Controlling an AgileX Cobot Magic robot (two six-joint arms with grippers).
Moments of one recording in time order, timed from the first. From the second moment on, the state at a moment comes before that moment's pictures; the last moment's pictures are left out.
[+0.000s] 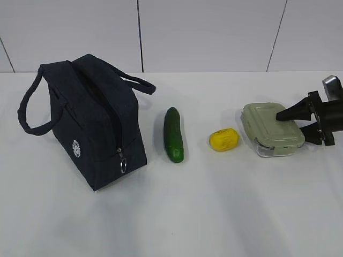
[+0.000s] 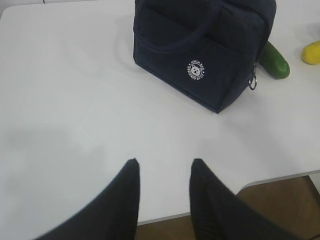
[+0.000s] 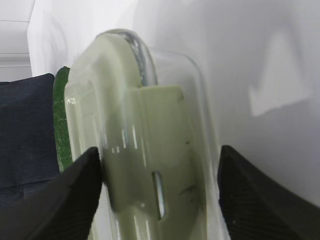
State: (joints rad) left arm -0.06 0.01 -0.52 -0.15 1.10 0.06; right arm -0.38 2.36 -1.52 1.22 1.17 -0.88
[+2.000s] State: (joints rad) left arm -0.06 0.01 -0.52 -0.15 1.10 0.06; right arm -0.38 2.36 -1.52 1.23 1.19 -0.85
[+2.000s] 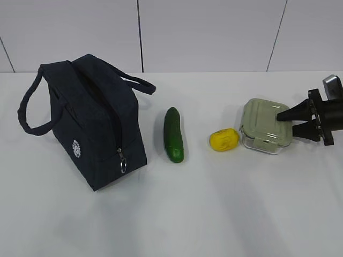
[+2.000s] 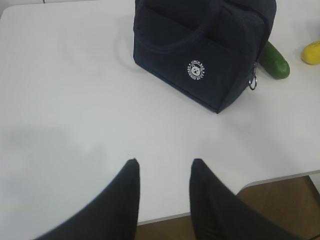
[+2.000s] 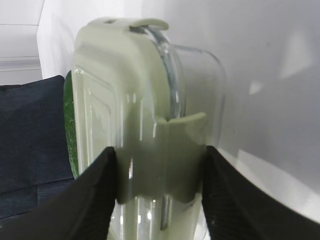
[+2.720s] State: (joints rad) left arm -0.06 0.01 -0.52 -0.15 1.10 0.06; right arm -0.38 2.33 -1.52 1.20 1.16 -0.79
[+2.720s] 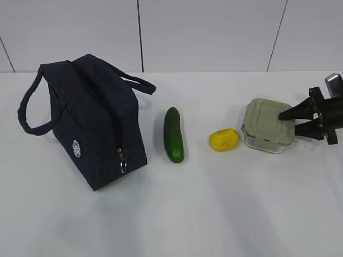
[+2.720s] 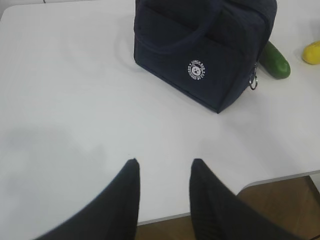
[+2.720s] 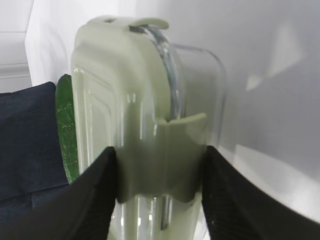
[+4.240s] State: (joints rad) left arm -0.06 0.73 -0.73 -0.32 0.77 0.07; right arm -0.38 2.18 -1.52 1.25 1.15 -0.75
